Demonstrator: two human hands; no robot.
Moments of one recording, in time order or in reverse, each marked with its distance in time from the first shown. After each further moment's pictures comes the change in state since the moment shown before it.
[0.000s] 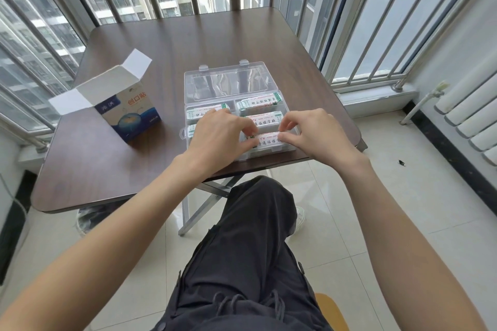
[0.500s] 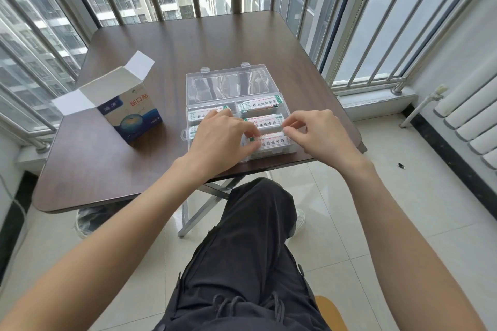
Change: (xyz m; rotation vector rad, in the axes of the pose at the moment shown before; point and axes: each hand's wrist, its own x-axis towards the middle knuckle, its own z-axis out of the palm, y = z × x) left_hand -0.003 -0.002 0.001 0.030 0.000 0.028; right_hand -0.005 -0.003 -0.006 0.135 0.046 0.049
